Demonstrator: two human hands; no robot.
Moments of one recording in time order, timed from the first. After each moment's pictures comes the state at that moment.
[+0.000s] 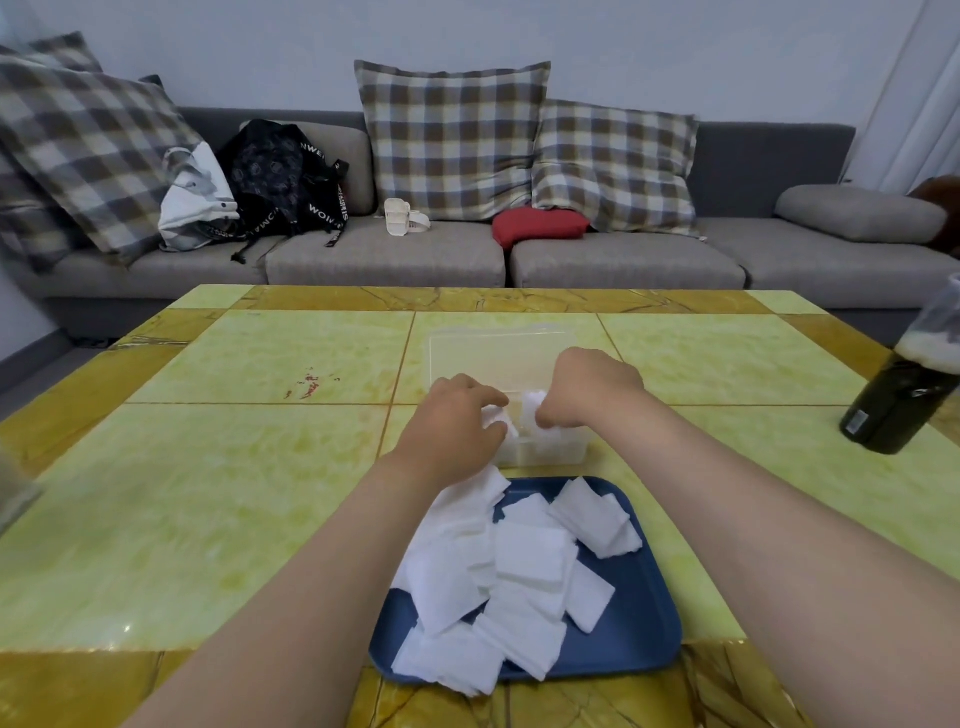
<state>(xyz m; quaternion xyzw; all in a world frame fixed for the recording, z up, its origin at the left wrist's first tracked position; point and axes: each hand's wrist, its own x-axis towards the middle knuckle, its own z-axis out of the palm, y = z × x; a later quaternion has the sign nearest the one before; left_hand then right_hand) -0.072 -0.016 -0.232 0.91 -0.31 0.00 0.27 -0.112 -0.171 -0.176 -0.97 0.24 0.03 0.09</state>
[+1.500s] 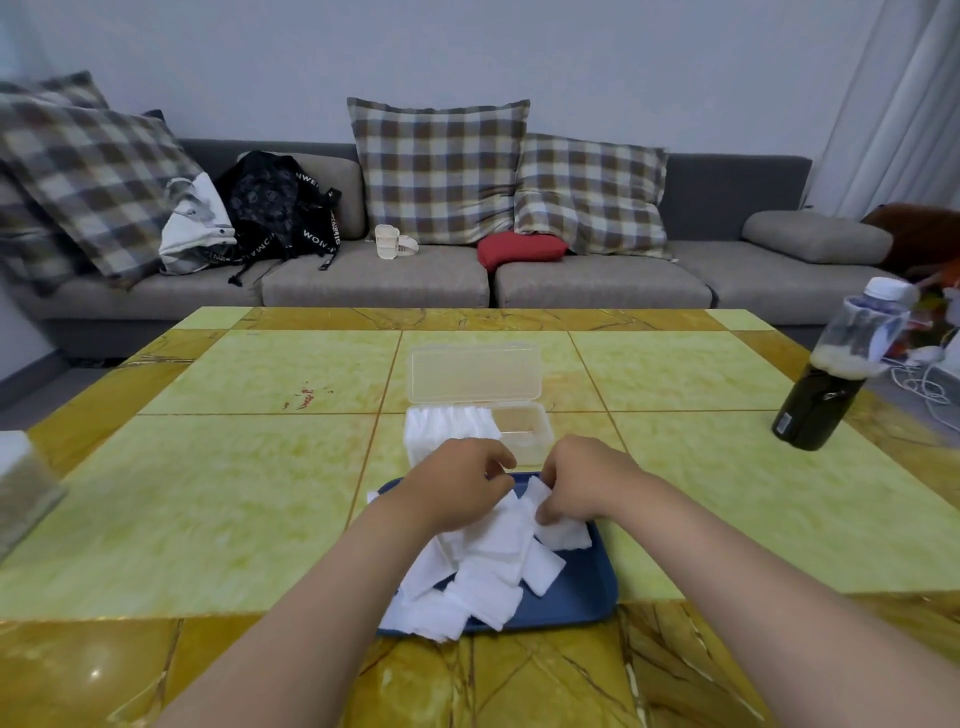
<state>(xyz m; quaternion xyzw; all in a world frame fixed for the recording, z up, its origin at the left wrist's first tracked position) -0.149 -0.013 -0.213 0.89 -0.33 -0.12 0.28 -0.207 -0.176 -0.201 -0.97 0.17 0.12 0.12</state>
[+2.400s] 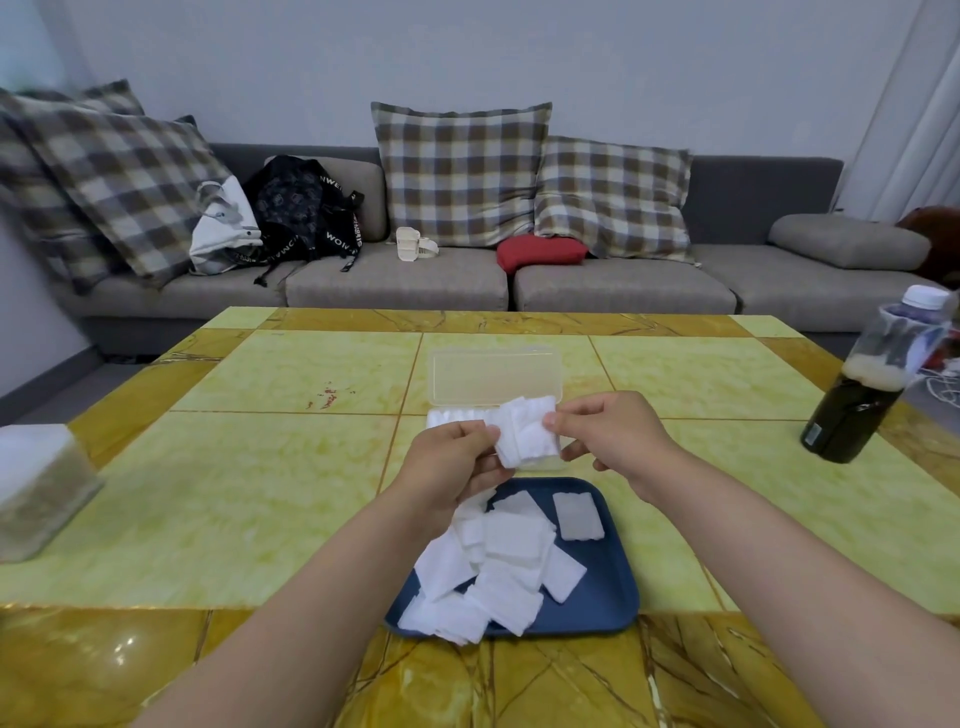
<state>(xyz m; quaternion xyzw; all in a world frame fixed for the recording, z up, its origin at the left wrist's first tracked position) -0.153 0.001 -0.198 0.61 -0.01 -0.24 0.75 -0.207 -0.176 -0.171 -0.80 0.20 -0.11 0.55</state>
